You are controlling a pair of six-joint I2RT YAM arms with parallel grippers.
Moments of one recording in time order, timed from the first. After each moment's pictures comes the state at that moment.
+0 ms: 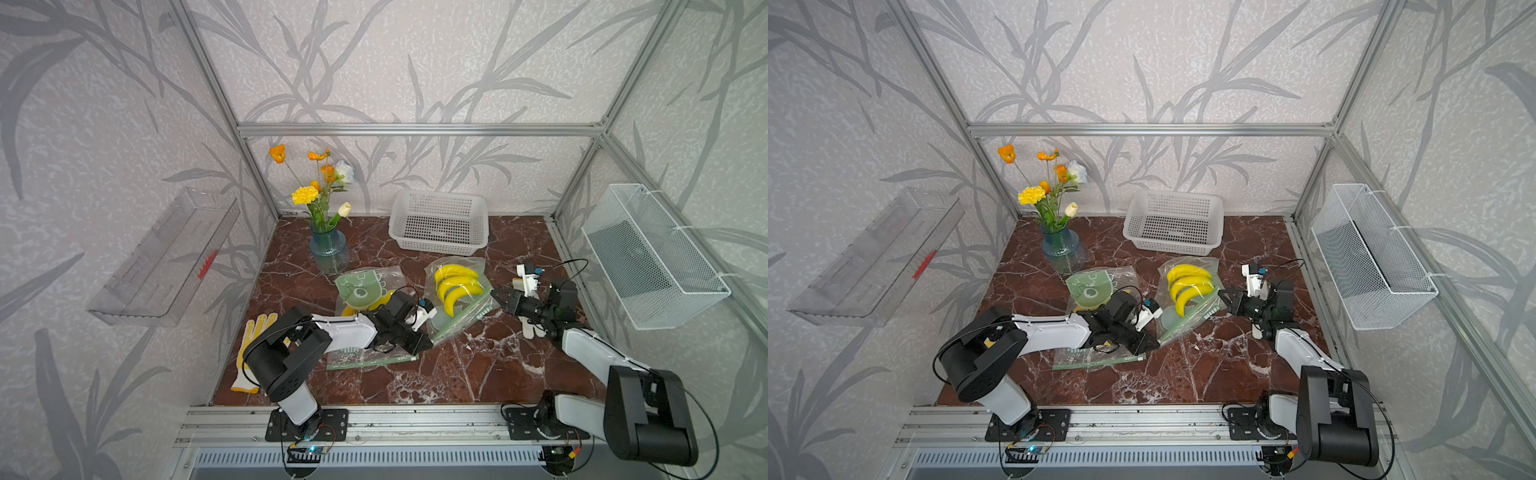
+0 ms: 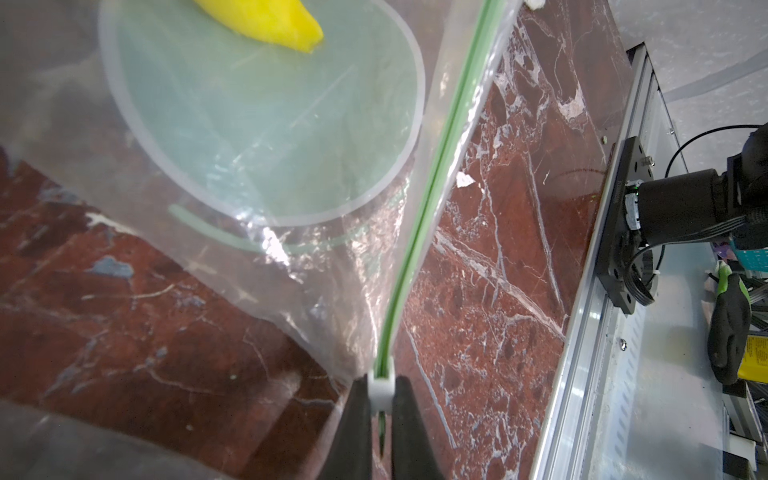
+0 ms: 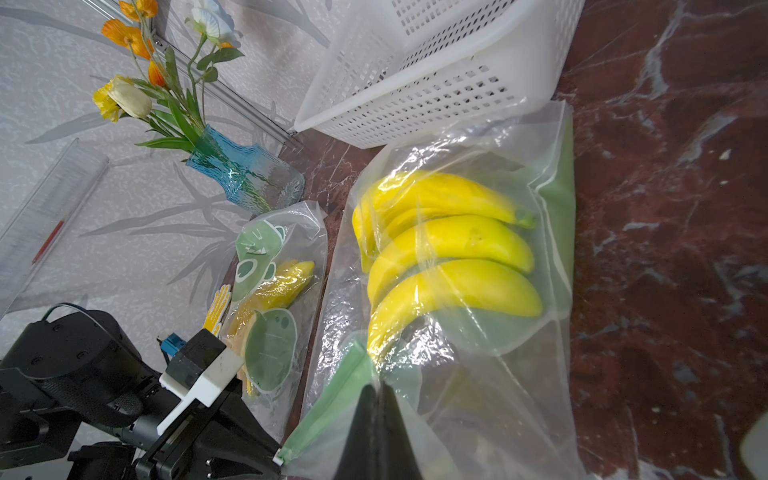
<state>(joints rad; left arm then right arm) -0.78 1.65 0.71 0.00 0.53 -0.24 -0.10 1.22 0.43 0.24 -0.84 0.39</state>
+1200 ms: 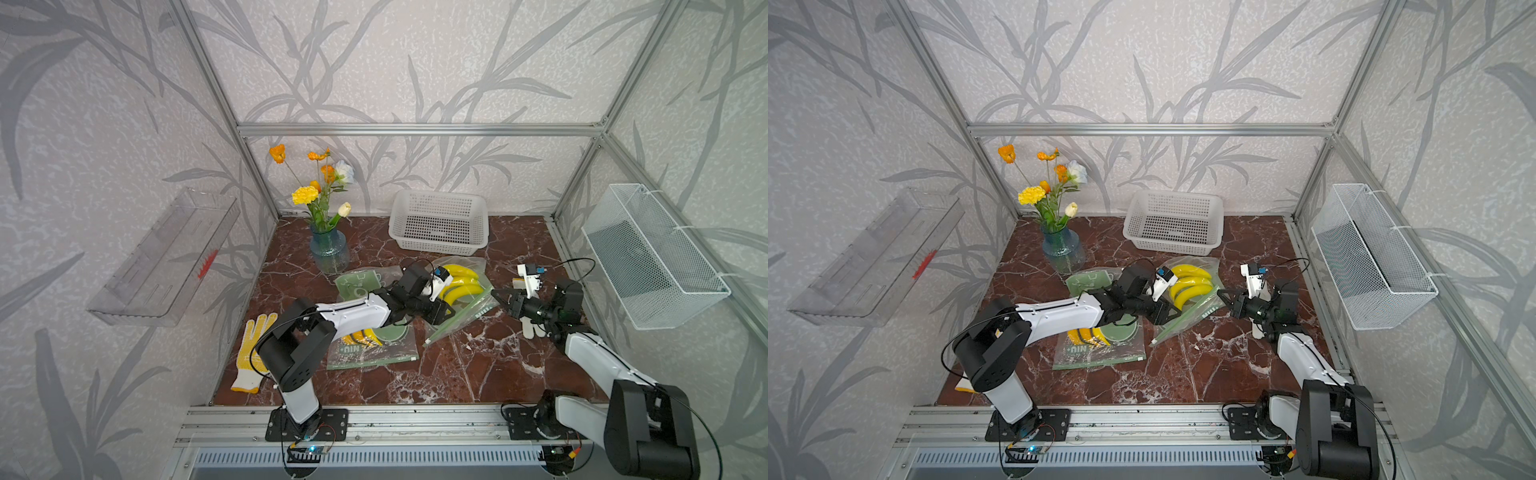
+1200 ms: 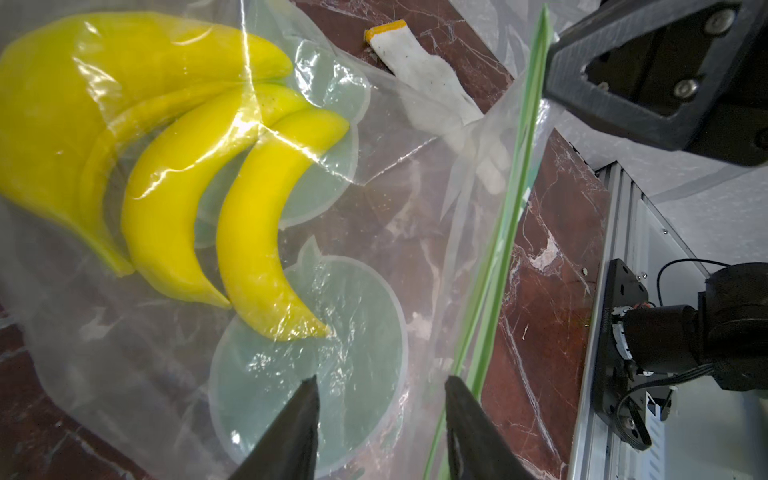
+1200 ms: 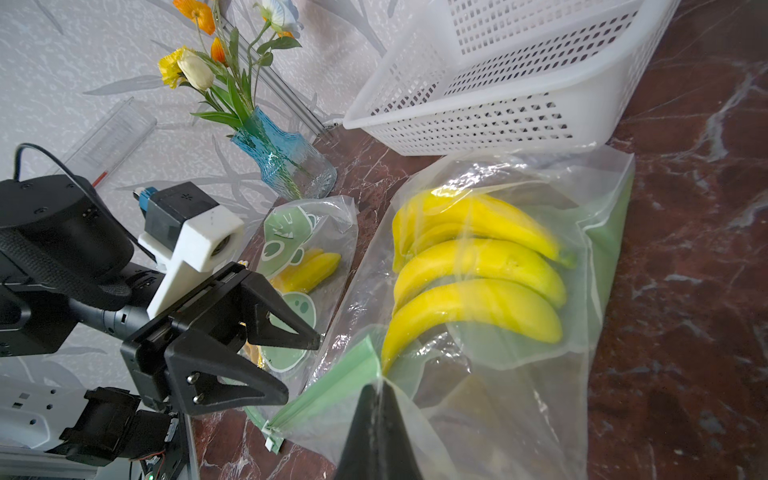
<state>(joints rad) -0.78 1.73 1.01 0.01 0.43 -0.23 -0.12 1.15 0.42 0.22 -0.94 0.28</state>
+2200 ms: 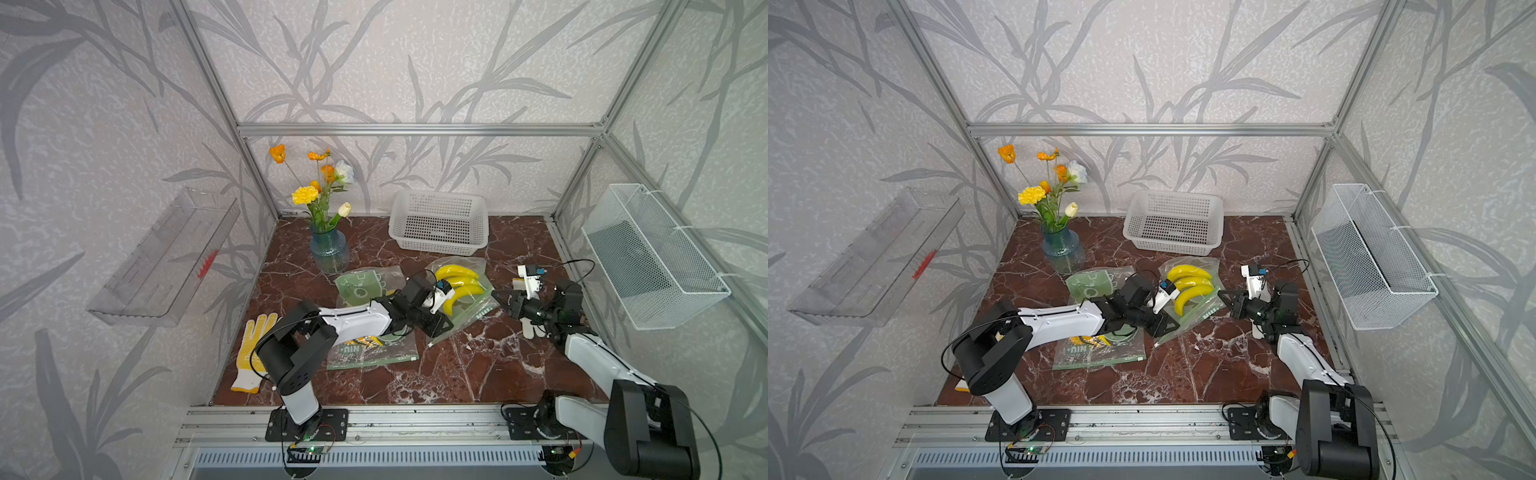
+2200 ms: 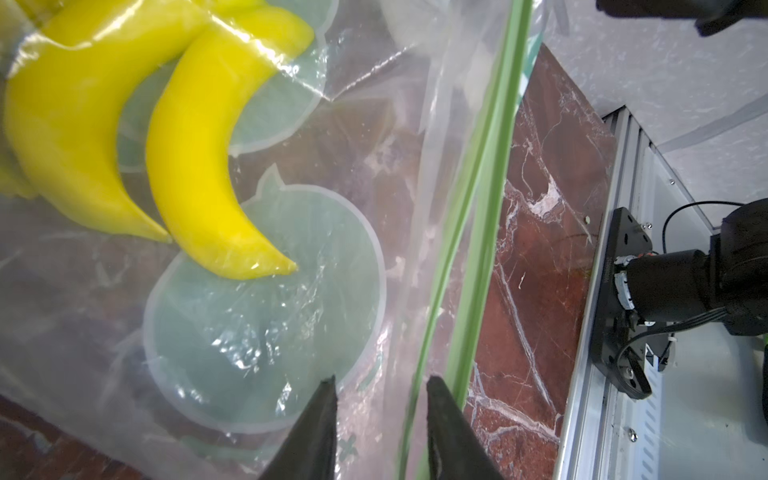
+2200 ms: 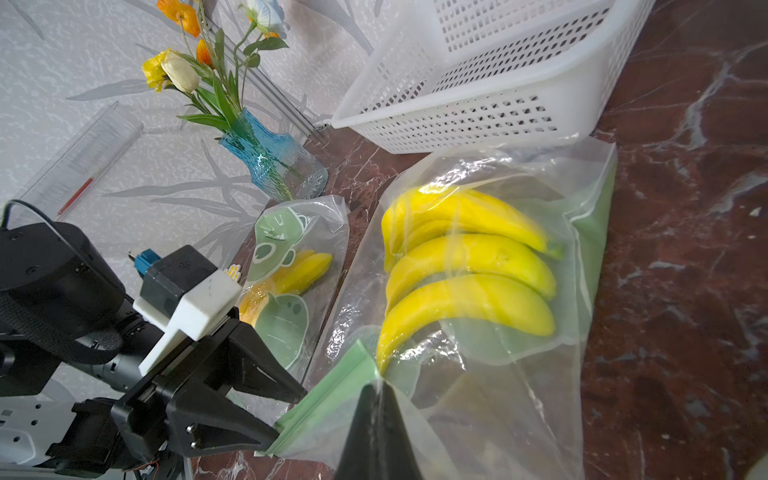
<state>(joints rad) -0.83 1.72 0.95 -0.03 0.42 -0.21 -0.12 1.15 0.41 0.22 -0.91 0.29</state>
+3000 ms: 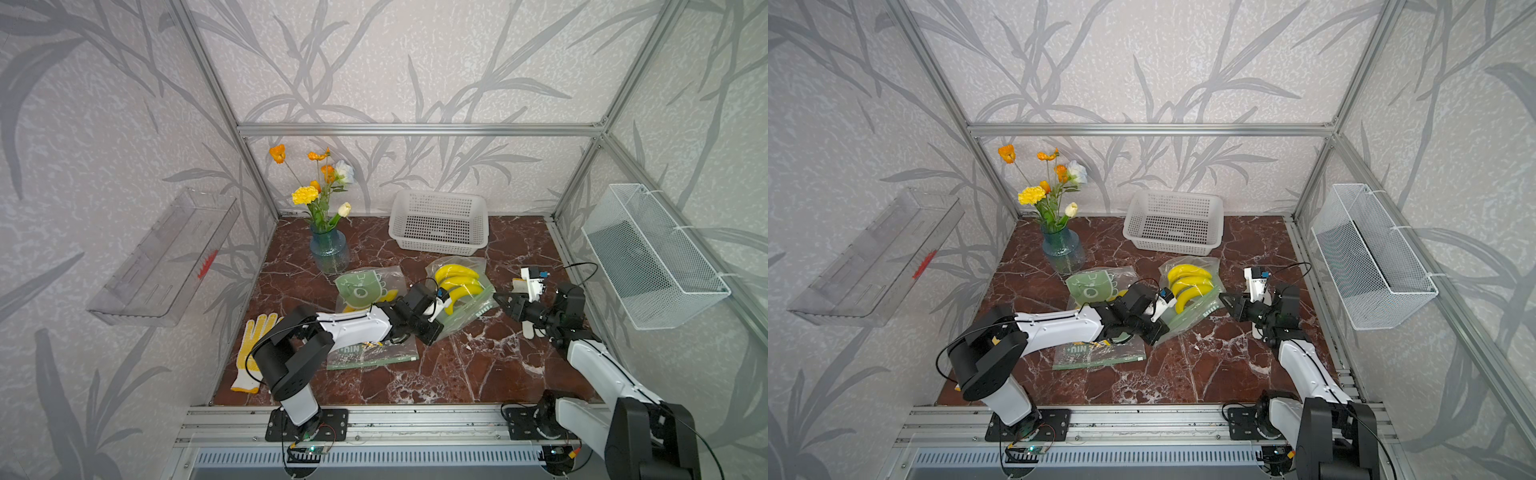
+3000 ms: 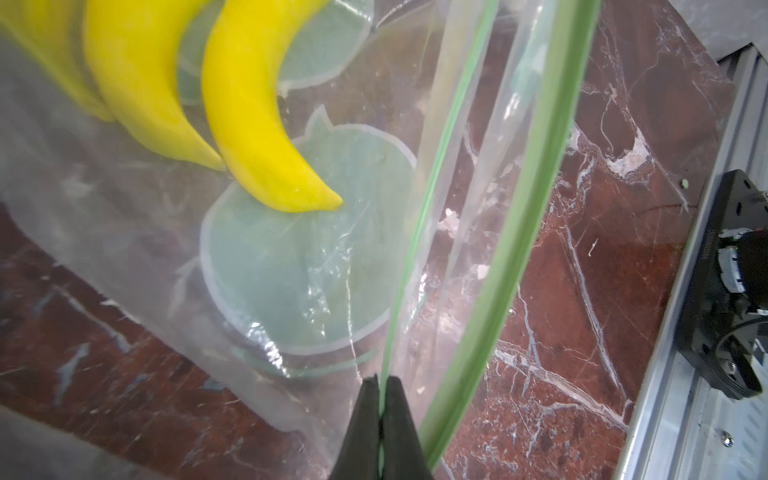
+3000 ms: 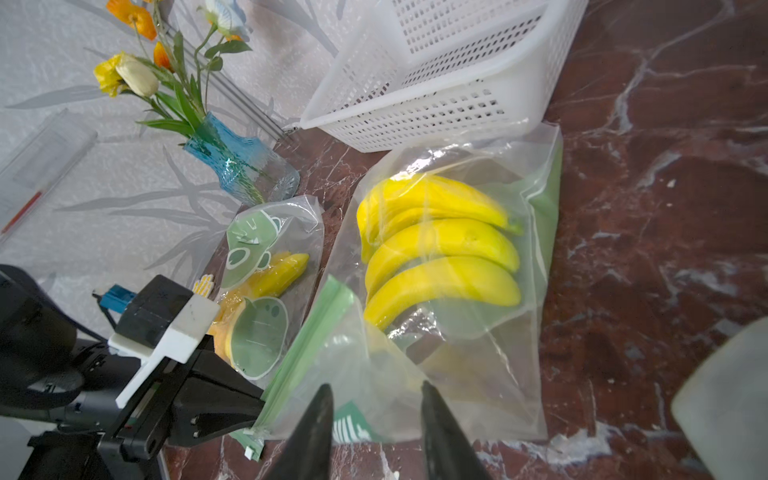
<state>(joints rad) -0.89 1.66 0.92 -0.14 0.21 -0.18 -0.12 1.01 0.40 0.06 -0.79 0.28</state>
